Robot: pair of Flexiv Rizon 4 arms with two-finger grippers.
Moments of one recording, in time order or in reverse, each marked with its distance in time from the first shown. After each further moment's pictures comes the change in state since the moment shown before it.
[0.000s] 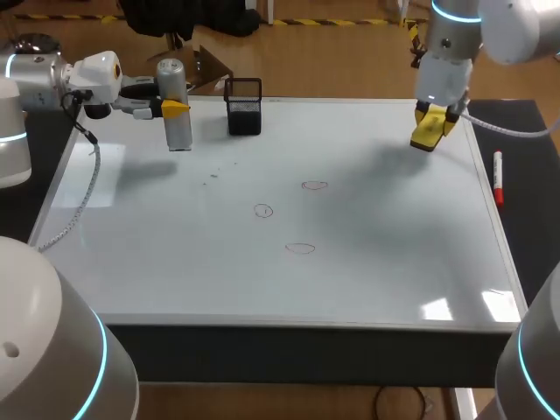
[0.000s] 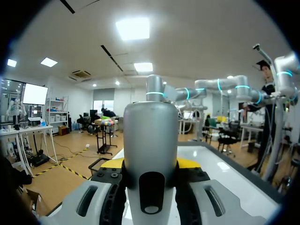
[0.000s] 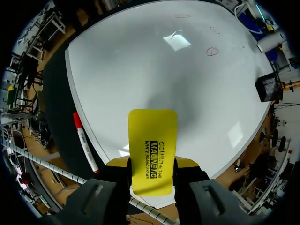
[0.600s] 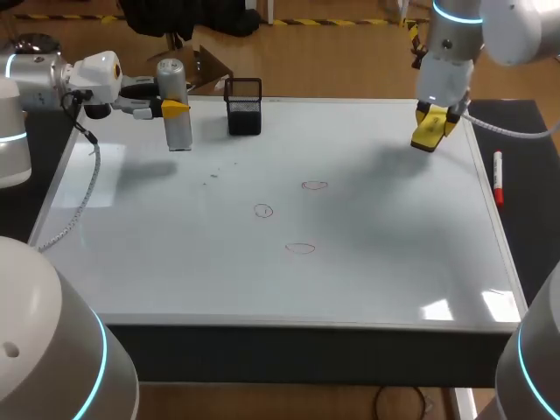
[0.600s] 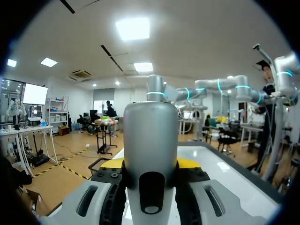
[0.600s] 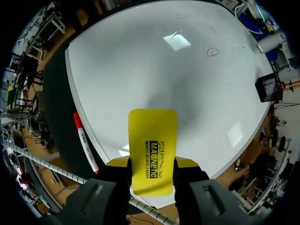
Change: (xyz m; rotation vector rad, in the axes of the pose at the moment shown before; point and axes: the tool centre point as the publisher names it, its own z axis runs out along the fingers) left arm 0.001 0.000 0.001 0.000 0.003 0.001; right arm 0.001 0.001 0.000 0.001 -0.003 0.000
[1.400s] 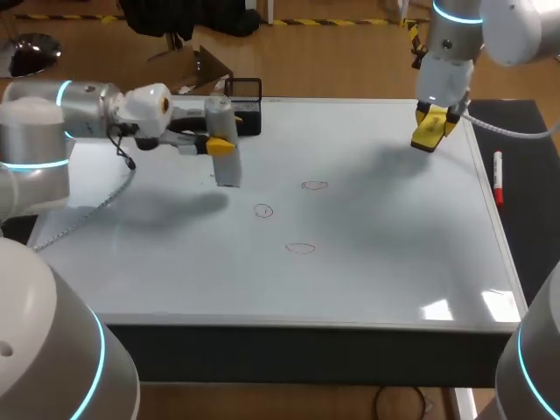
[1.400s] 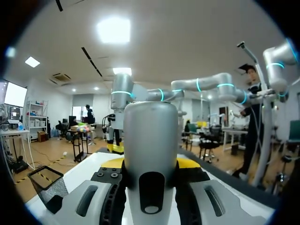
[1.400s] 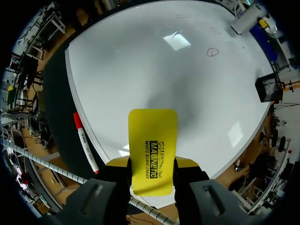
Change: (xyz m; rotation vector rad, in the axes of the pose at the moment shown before) left arm 0.109 0.011 0.101 0.075 0.209 -0.002; right arm 0.000 0.000 0.000 0.000 0.000 0.000
